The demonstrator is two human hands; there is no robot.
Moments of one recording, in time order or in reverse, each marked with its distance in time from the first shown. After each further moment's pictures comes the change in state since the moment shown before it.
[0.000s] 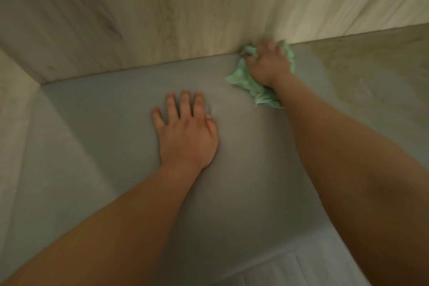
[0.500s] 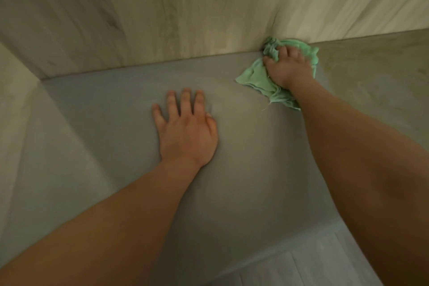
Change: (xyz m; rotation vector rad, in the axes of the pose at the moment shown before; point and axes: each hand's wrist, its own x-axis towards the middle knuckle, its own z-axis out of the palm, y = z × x) left_hand 0.001 -0.003 0.003 -0.028 -0.017 -0.002; right_hand -0.004 0.041 -0.008 -0.023 -0.004 0.139
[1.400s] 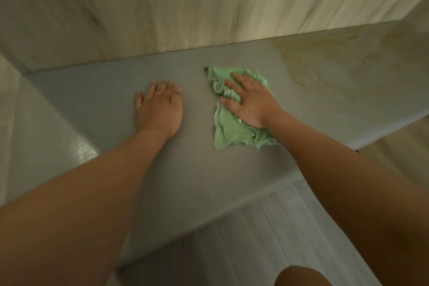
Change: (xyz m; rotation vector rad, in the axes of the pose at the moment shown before) left_hand 0.005 -0.023 -0.023 -0.242 -0.181 0.059; right_hand -0.157 0.012 0.011 -0.083 -0.102 -0.340
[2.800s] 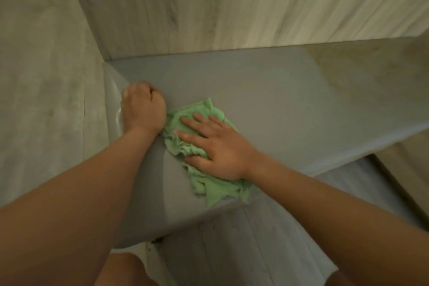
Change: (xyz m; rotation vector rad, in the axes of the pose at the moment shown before) left_hand -0.061 -0.159 -0.067 -0.372 0.389 -0.190; right_hand -0.093 -0.236 0.037 0.010 0.031 -0.537
